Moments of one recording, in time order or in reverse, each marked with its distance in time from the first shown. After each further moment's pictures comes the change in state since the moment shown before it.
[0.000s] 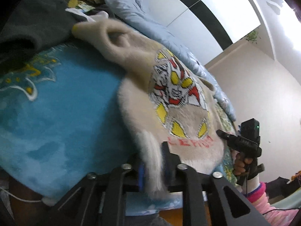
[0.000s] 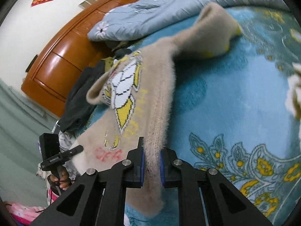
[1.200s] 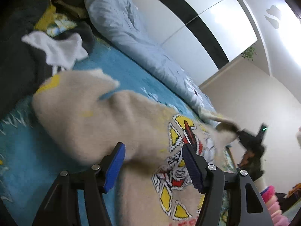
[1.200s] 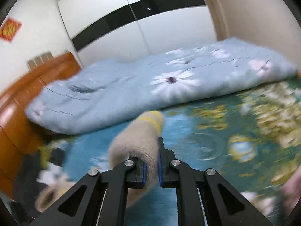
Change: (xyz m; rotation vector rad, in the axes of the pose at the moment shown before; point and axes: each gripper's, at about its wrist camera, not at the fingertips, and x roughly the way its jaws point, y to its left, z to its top) left arm 0.066 0.044 0.129 -0.025 -0.113 -0.121; right arm -0.086 -0.056 0.188 0.103 -0.500 -0.618
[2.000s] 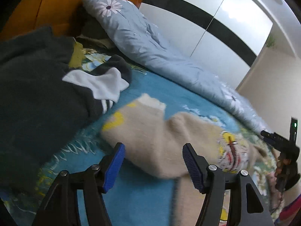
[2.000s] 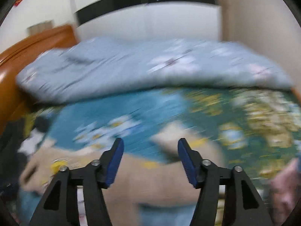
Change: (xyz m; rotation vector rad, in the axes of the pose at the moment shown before) left arm -0.042 -0.007 0.006 0.157 -0.133 0.392; right arm 0.018 0.053 -0.037 -0.168 0.118 -0.007
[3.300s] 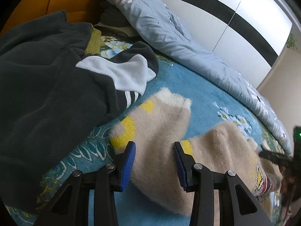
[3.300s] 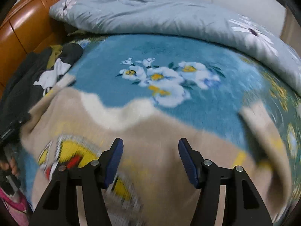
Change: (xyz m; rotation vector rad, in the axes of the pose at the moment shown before) left arm 0.036 0.034 0.006 -0.067 0.051 0.145; right arm 0.093 0.097 -0.041 -0.315 0.339 0.193
